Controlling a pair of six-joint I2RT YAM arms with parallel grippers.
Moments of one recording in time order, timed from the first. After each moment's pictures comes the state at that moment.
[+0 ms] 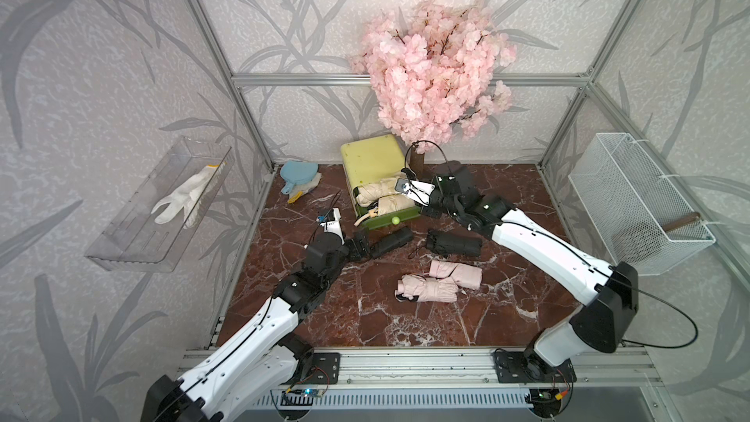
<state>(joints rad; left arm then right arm) -0.51 0.89 0.54 -0.05 -0.19 -0.58 0.70 1.61 1.50 -0.42 0.08 -0.76</state>
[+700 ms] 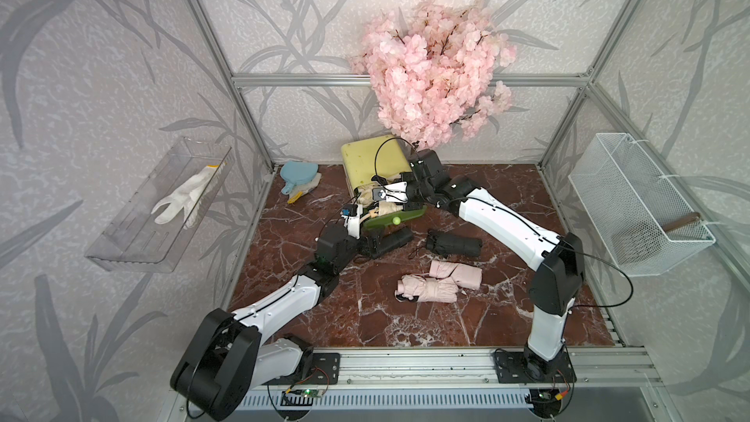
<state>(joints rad) -0.44 1.21 0.49 0.40 0.10 -0.25 0.71 1.90 1.82 -0.58 -0.12 -1.09</state>
